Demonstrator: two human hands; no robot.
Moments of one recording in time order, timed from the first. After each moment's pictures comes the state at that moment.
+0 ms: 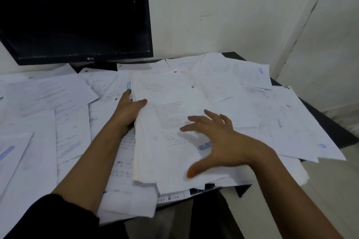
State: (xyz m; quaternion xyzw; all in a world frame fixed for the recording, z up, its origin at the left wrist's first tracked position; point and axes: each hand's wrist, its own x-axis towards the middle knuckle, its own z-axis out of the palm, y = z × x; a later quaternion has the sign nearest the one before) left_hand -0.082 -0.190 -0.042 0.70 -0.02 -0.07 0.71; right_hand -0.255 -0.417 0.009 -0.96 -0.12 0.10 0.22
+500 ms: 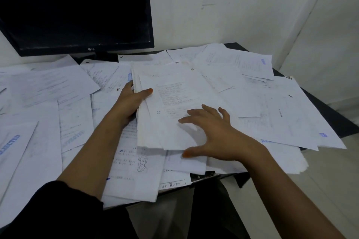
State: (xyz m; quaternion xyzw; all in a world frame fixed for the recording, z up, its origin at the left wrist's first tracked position) left_hand -0.090 -0.187 -0.042 0.69 -0.05 -0.09 0.72; right_hand -0.257 -0.401 -0.013 -0.98 -0.10 0.05 0.18
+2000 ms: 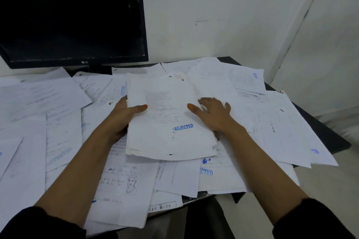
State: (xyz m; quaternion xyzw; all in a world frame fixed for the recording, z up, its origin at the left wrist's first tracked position) left_hand -0.096 -0.188 -0.034 0.68 -0.09 -0.15 0.72; right_hand -0.145 -0.462 -0.047 -0.97 0.08 -0.05 0.23
